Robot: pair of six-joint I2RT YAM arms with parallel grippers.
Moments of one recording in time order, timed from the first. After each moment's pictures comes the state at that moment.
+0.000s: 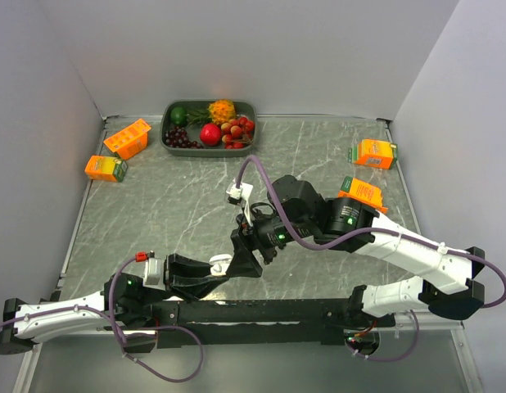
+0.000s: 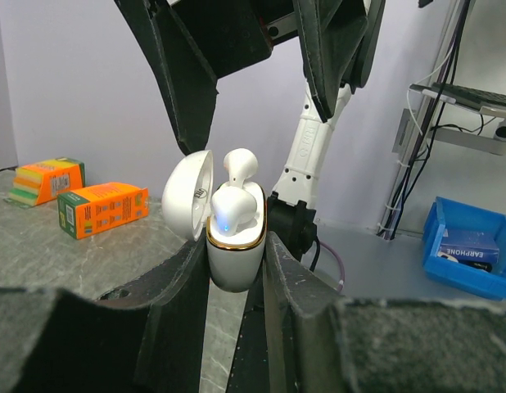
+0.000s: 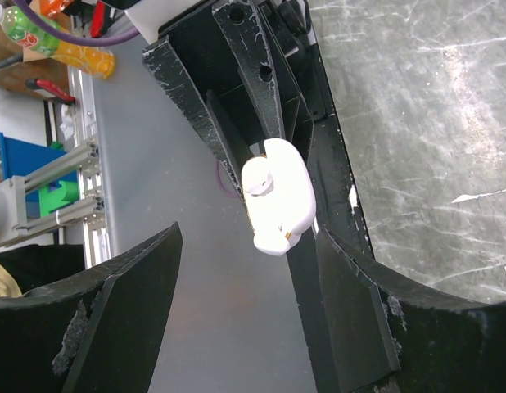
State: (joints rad) left arm -1.35 0.13 0.04 0.59 0.01 -0.18; right arm 1.18 1.23 1.46 -0.77 -0.40 0.33
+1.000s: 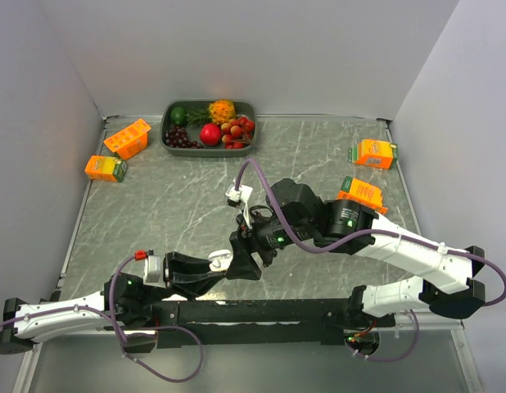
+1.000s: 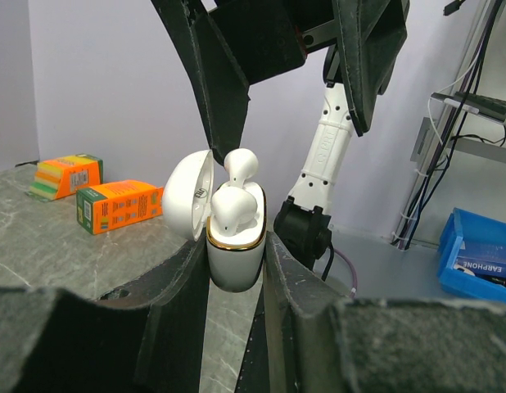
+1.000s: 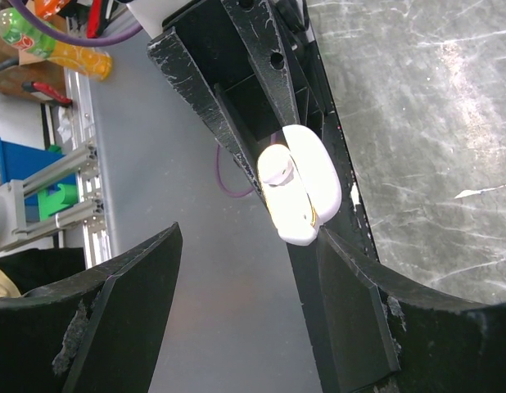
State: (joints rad) left arm -1.35 0.13 0.04 0.59 -0.05 -0.17; right arm 1.21 1.23 1.46 -0.77 -0.37 0.36
